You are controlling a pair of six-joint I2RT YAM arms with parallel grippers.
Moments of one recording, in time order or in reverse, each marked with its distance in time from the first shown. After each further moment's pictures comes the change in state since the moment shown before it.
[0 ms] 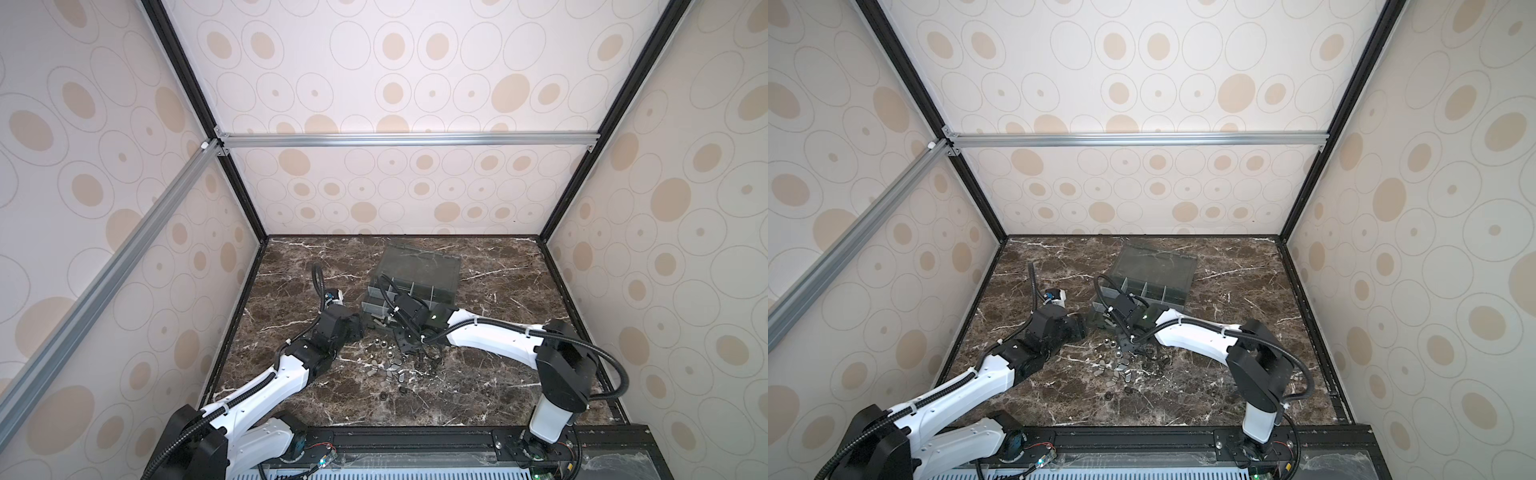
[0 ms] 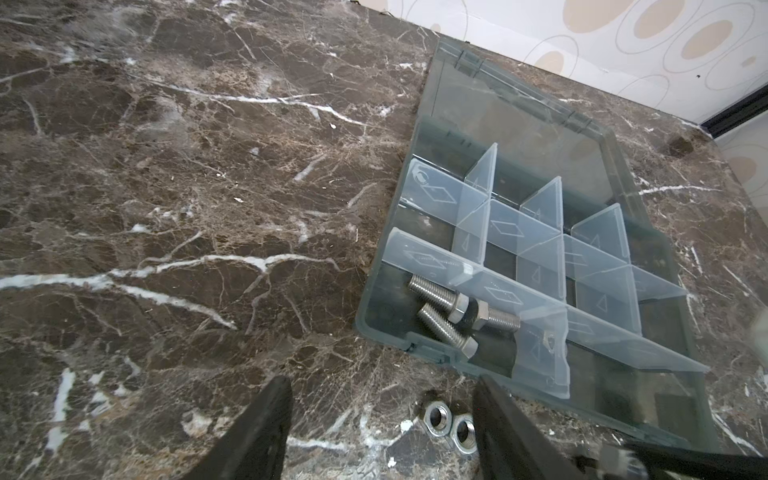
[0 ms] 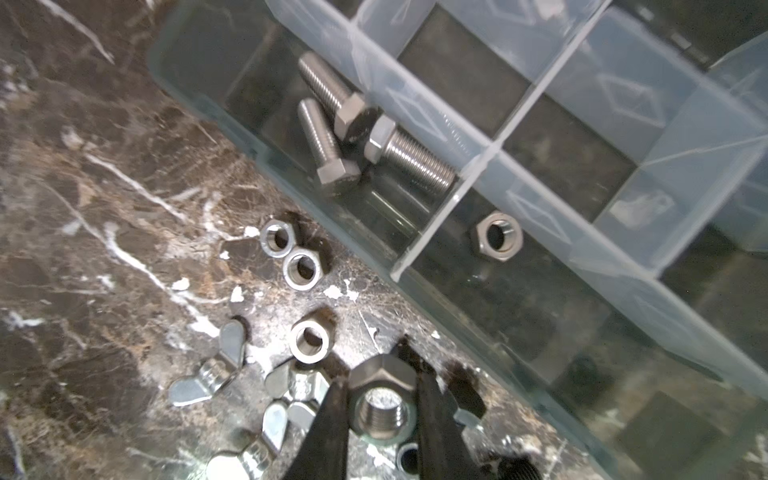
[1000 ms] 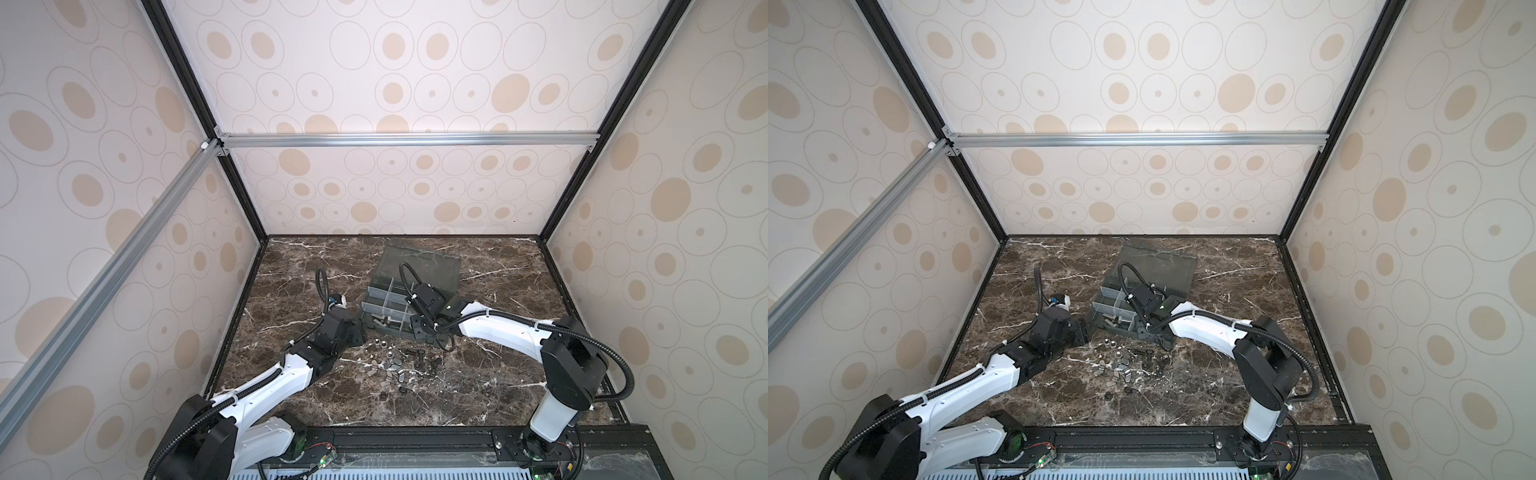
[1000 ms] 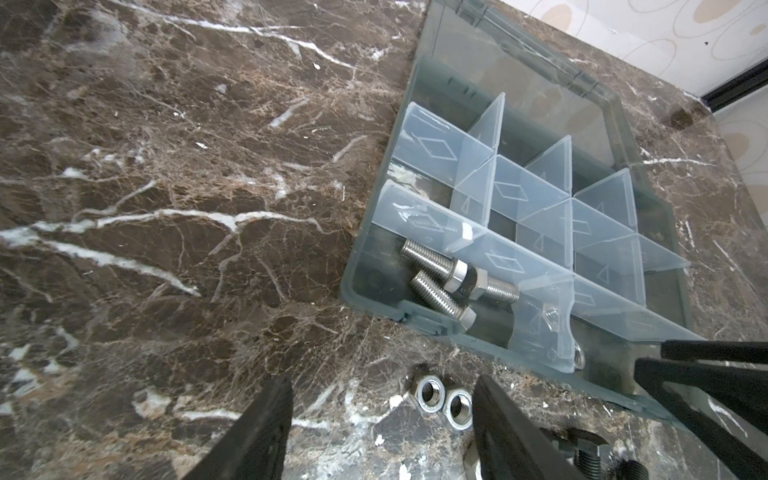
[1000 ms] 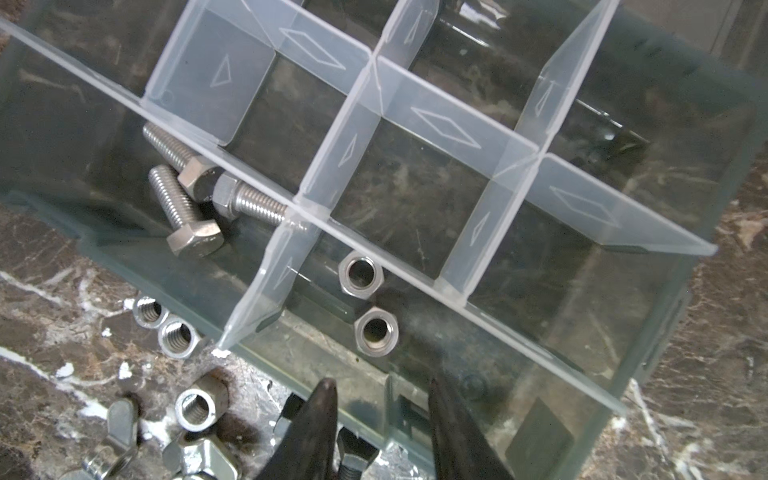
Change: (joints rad) left arm 0.000 0.051 -0.034 0.030 0.081 -0.052; right arm -0.139 0.004 -0.070 0.040 0.035 0.004
